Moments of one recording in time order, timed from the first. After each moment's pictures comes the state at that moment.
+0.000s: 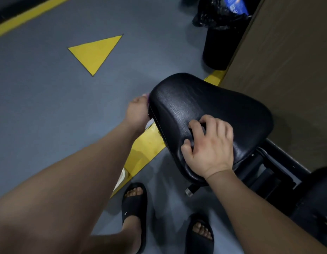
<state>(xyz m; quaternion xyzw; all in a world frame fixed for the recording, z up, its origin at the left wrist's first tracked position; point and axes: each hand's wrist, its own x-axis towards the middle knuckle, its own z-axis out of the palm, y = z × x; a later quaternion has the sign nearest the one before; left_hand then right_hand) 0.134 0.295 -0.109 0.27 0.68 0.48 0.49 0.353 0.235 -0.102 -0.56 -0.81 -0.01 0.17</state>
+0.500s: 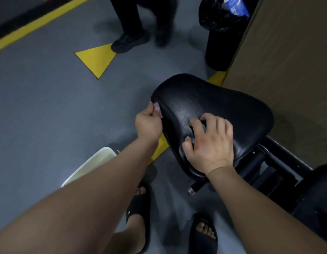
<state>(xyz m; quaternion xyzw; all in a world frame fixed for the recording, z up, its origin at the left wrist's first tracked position) 0.178 0.265 -0.121 0.25 0.72 0.54 0.36 0.354 0.233 -0.099 -0.57 -0.81 -0.01 0.14</state>
